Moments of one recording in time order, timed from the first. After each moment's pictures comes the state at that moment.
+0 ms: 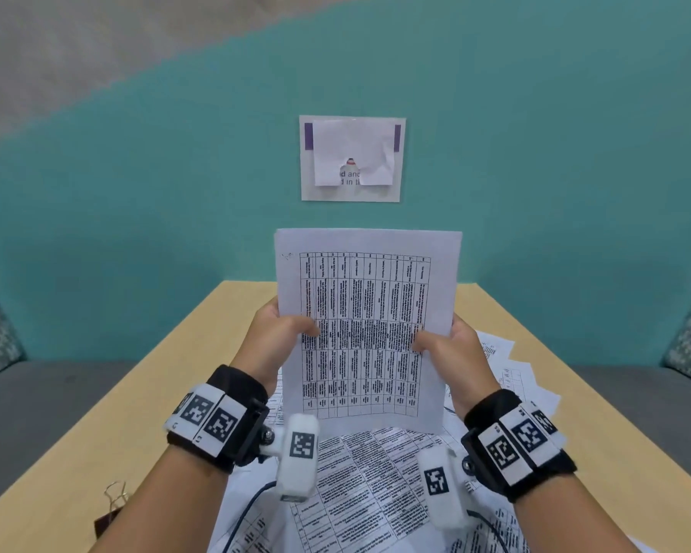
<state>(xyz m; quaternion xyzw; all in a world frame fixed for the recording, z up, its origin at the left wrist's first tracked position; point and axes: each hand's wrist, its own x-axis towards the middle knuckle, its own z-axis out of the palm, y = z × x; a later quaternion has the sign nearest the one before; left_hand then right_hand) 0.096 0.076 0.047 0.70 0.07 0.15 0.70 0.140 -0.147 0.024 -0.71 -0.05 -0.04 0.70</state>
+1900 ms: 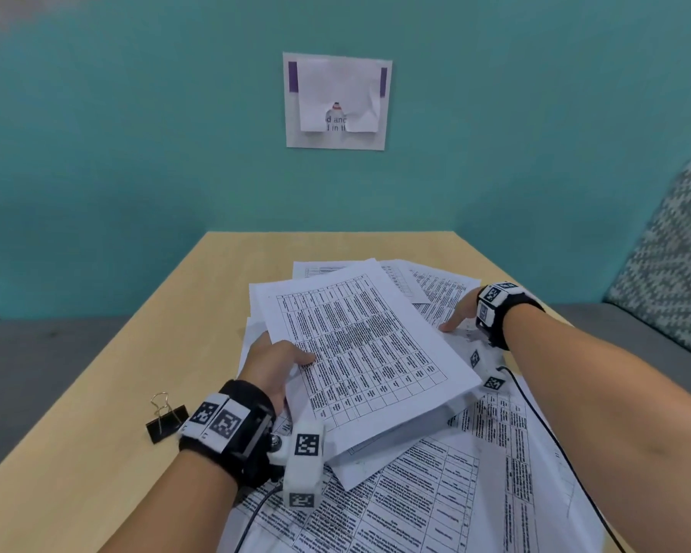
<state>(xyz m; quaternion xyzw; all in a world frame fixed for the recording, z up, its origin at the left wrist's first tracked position) 0.037 0.093 -0.059 0.60 0.19 0.03 0.77 0.219 -0.215 -0.015 -0.97 0.07 0.20 0.11</state>
